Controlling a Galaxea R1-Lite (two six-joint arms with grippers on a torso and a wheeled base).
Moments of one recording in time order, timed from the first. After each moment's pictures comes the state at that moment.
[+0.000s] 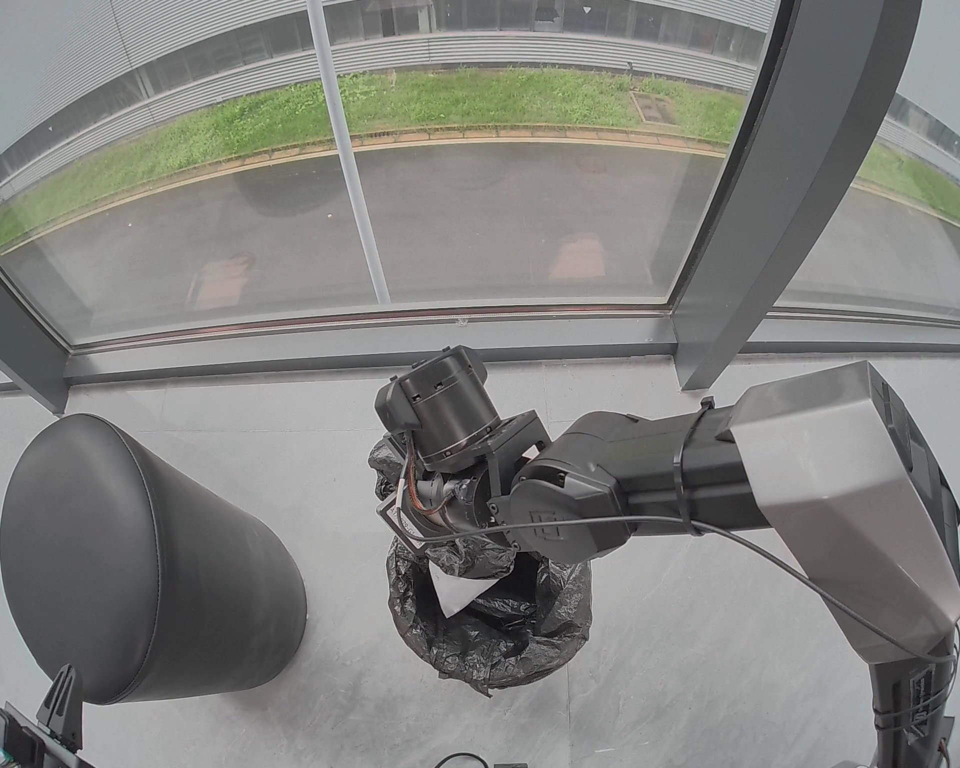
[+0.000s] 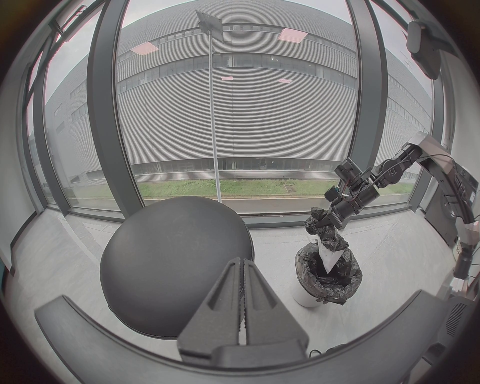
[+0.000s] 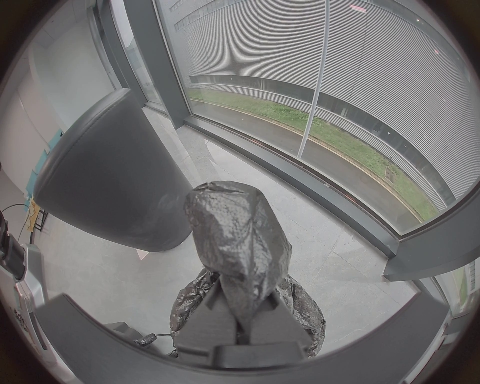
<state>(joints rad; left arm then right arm) 0.00 0.01 -0.02 -0.01 0.00 -0.01 0.89 2.33 -1.79 0.09 -0.30 -0.16</state>
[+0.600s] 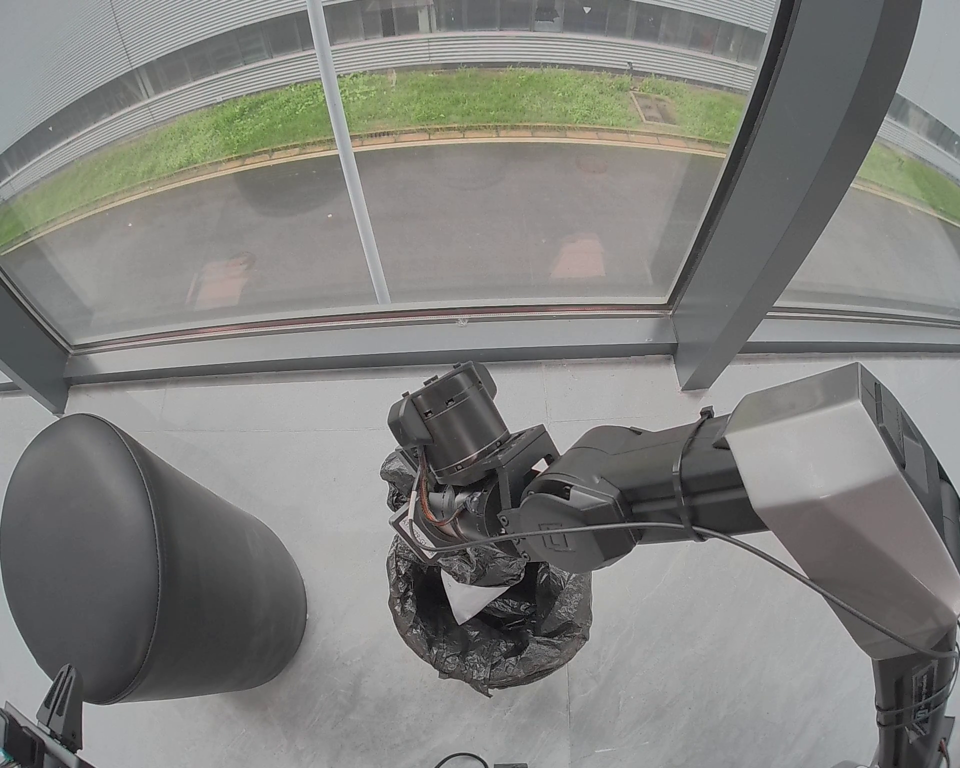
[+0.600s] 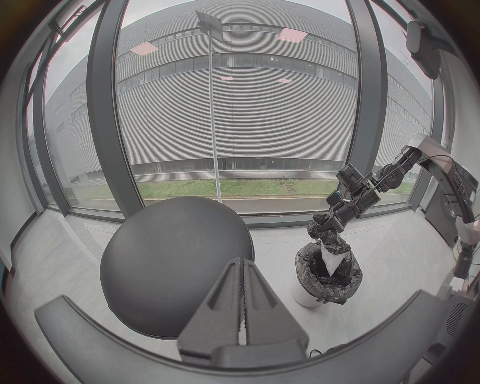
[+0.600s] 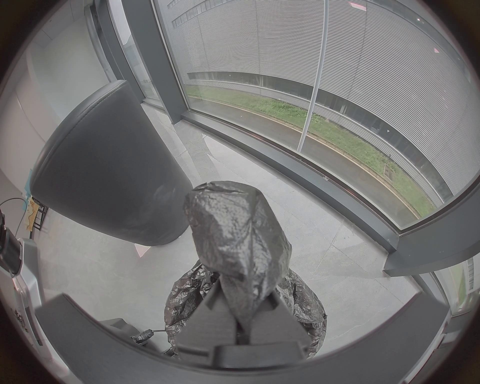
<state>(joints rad) 0.00 0.02 -0.02 -0.01 0.00 -0.01 0.88 2.32 -1.72 0.04 -0.29 -0.16</state>
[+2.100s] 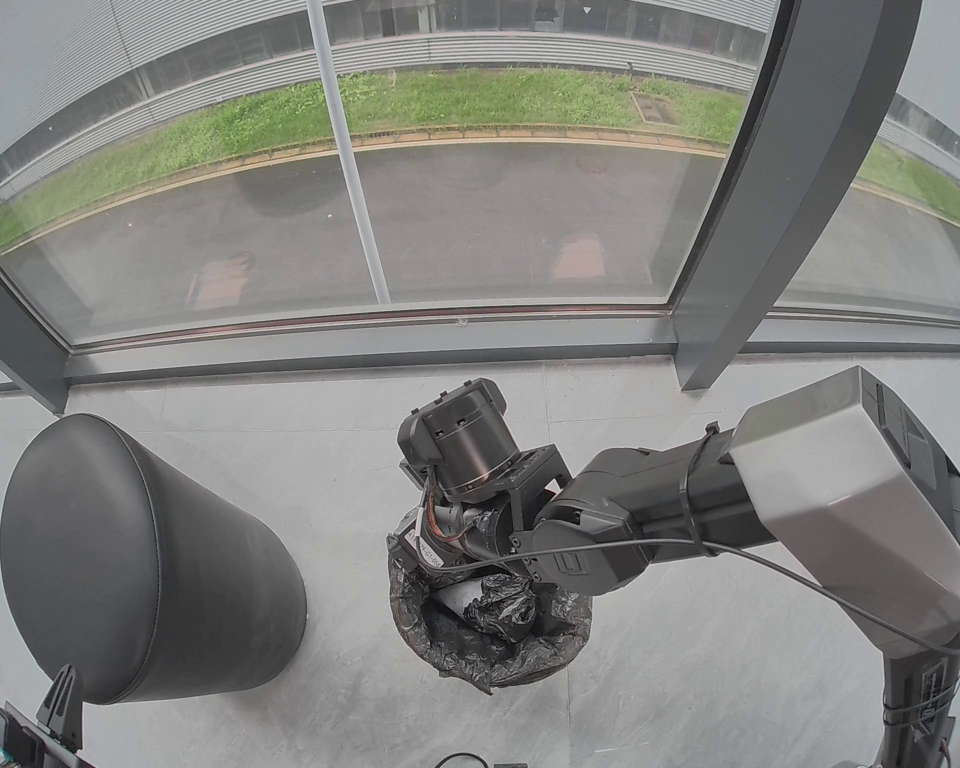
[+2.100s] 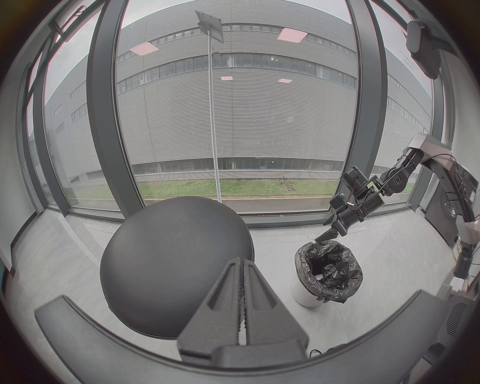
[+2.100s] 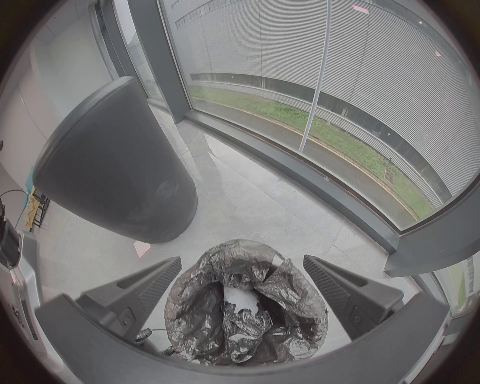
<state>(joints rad) 0.00 0.02 -0.02 -0.01 0.00 -0.01 0.88 2.29 -1.60 -0.07 -0.29 -0.17</state>
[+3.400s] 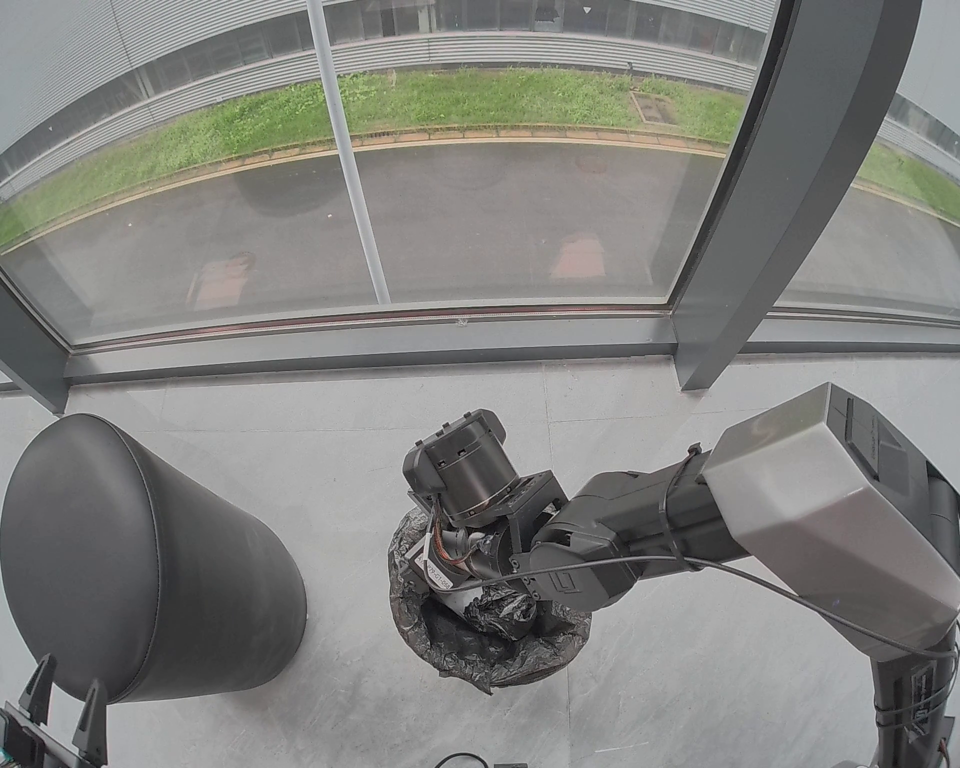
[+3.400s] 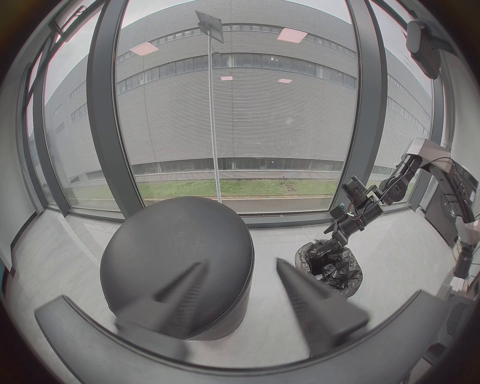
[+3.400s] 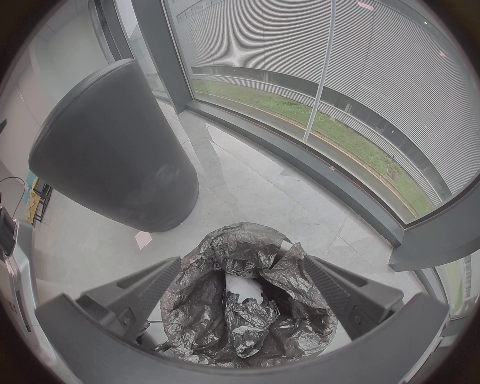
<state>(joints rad) 0.00 0.02 -0.02 -0.01 0.00 -0.01 0.88 2.32 -1.56 -0.09 -0.29 -0.18</state>
